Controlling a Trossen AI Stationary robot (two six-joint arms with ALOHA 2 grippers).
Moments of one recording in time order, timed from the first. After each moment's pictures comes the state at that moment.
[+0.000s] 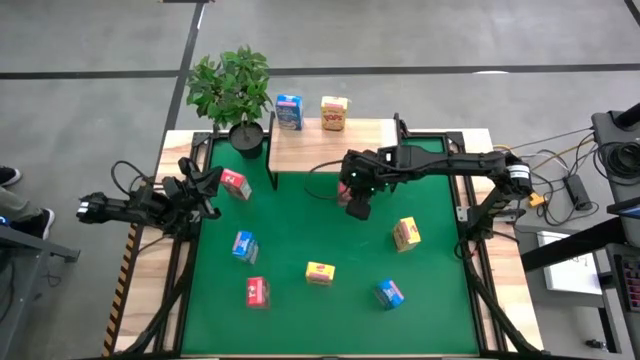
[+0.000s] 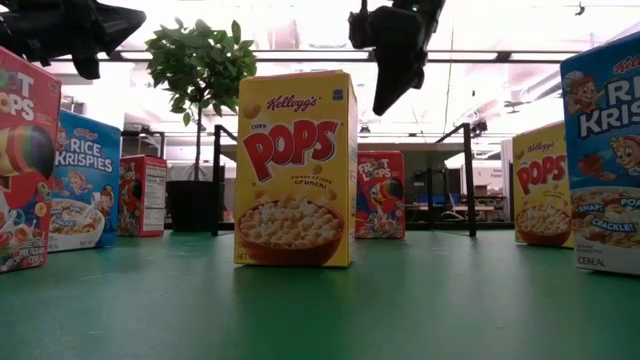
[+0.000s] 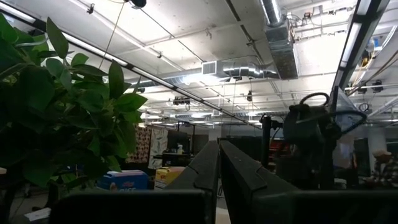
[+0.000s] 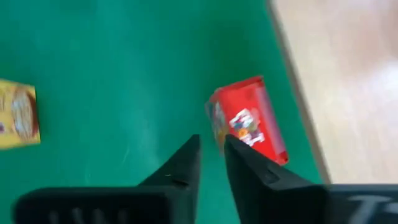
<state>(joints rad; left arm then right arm) -0.14 0.06 0.03 0.68 -0.58 0.32 -0.14 1.66 1.52 -0.97 0.07 0.11</state>
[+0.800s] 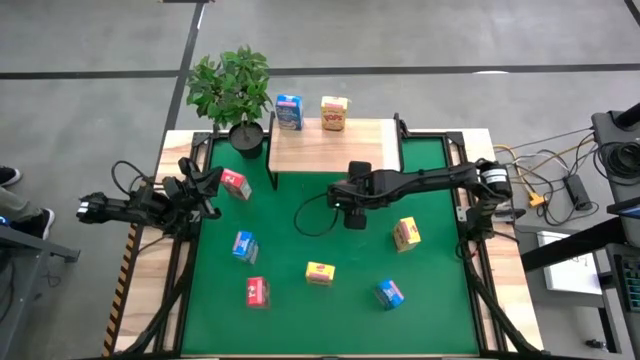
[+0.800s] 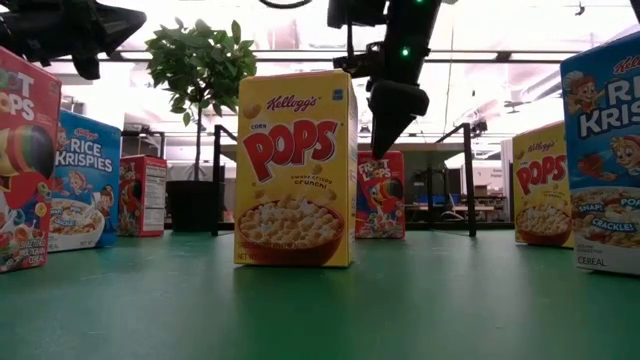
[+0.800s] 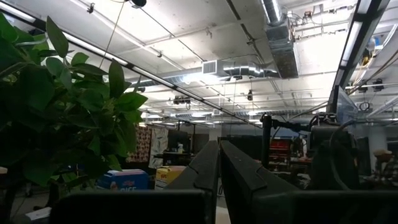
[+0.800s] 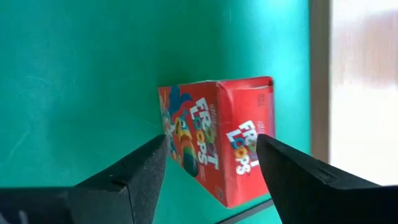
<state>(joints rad) -0.14 0.06 0.03 0.68 -0.59 0.32 -0.03 1.82 1.50 -0.95 0.42 -0.05</state>
